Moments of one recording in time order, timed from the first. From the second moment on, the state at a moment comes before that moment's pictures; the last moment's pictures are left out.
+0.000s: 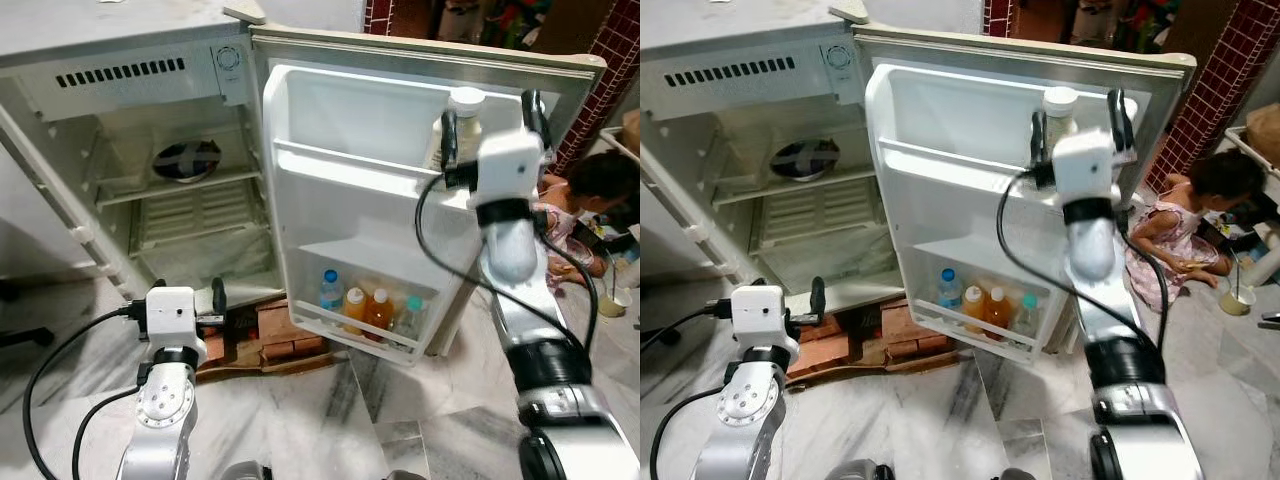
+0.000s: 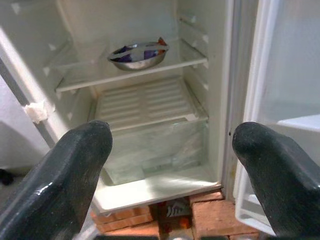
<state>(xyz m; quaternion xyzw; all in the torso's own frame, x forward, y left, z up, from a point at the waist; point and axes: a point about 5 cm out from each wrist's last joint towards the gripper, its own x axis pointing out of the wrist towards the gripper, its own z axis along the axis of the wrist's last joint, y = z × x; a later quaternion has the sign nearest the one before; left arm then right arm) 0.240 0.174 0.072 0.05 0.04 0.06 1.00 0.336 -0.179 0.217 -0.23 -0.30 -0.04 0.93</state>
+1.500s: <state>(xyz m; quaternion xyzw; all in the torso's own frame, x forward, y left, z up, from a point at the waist) 0.240 0.172 0.070 0.07 0.05 0.05 1.00 0.345 -0.197 0.185 0.17 -0.15 0.05 0.97</state>
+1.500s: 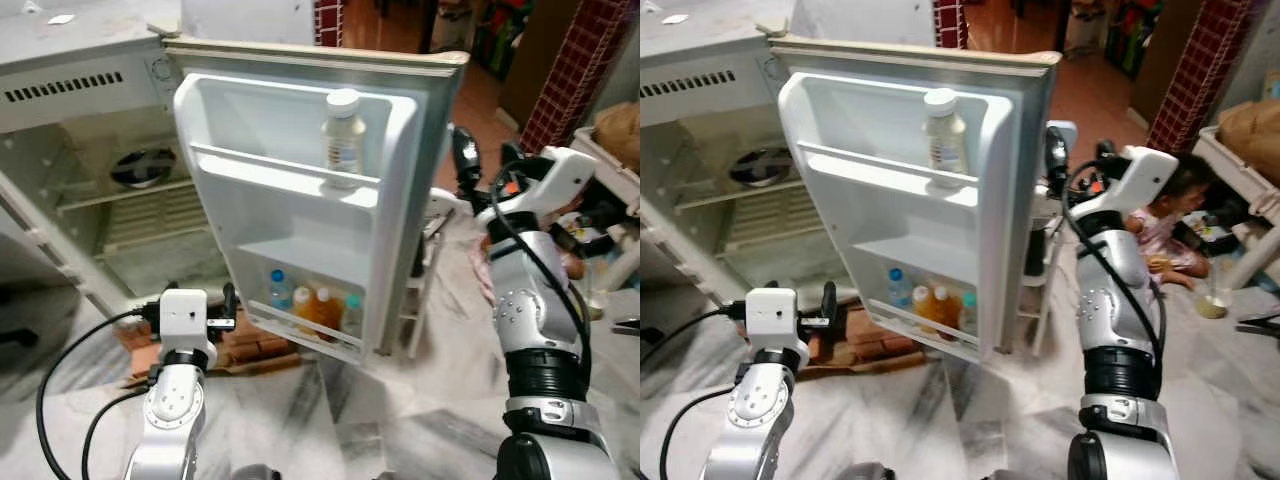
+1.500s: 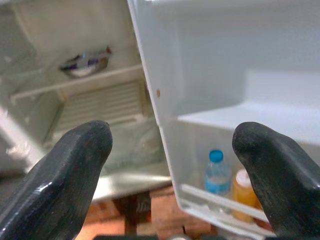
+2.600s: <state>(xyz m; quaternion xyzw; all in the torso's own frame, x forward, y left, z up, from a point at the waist) 0.237 0.169 0.069 0.06 0.04 0.05 1.00 0.322 -0.162 0.111 0.02 -0.03 0.06 1.00</state>
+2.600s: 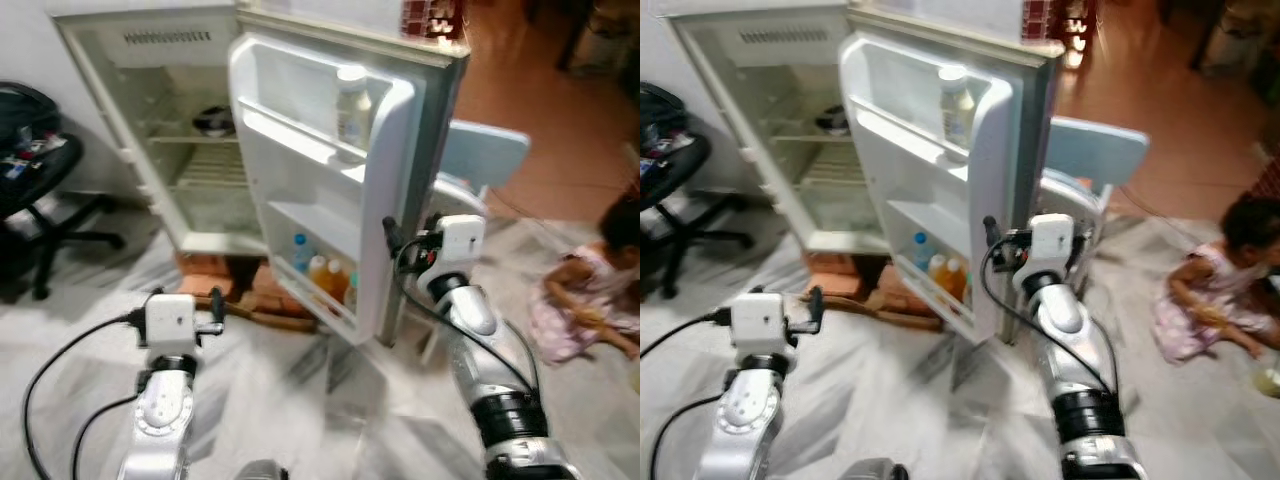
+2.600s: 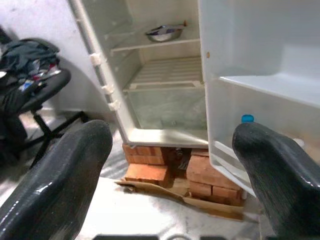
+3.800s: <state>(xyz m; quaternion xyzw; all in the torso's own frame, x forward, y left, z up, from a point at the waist) 0.231 0.167 0.068 0.05 0.04 0.05 1.00 0.280 -0.168 0.091 -0.01 0.00 0.10 1.00</state>
